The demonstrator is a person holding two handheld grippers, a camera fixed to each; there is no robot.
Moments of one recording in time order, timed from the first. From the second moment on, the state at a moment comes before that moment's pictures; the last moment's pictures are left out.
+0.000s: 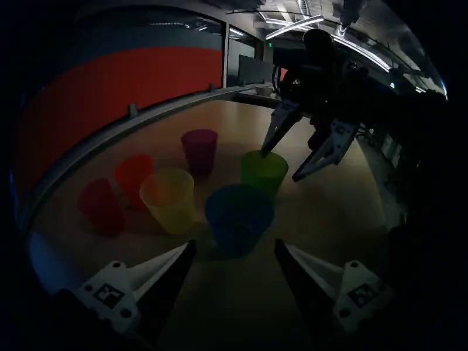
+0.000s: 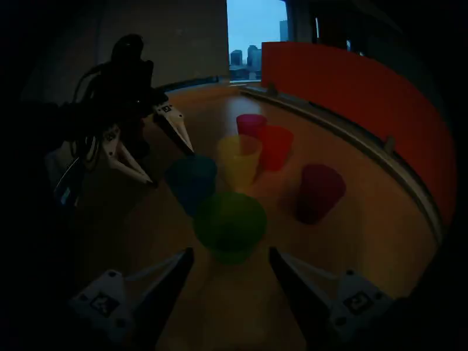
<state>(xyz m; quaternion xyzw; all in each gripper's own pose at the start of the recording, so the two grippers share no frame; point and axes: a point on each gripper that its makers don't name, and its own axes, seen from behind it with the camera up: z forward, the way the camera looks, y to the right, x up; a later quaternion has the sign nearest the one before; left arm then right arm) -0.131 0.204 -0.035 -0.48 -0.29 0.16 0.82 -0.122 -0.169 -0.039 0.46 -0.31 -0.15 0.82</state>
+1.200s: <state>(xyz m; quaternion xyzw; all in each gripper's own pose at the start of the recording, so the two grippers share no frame) -0.142 0.244 -0.020 -0.50 -0.27 0.13 0.81 -0.139 -0.197 -0.022 0.48 -0.29 -0.15 0.81</state>
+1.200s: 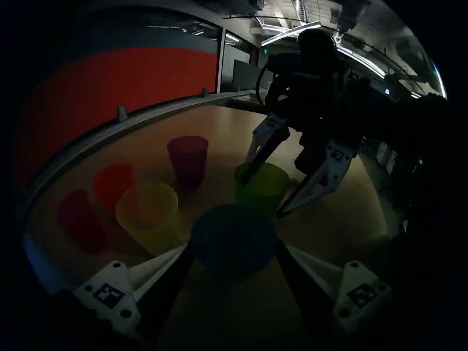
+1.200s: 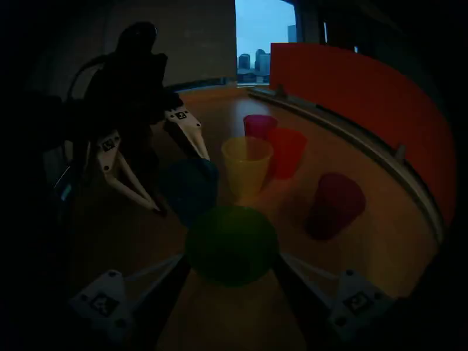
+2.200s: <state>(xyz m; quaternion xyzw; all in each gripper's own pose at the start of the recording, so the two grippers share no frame) -0.143 0.247 -0.015 -0.49 -0.25 0.15 0.82 -0.141 -0.197 -0.019 0.48 -0.29 -0.15 0.82</state>
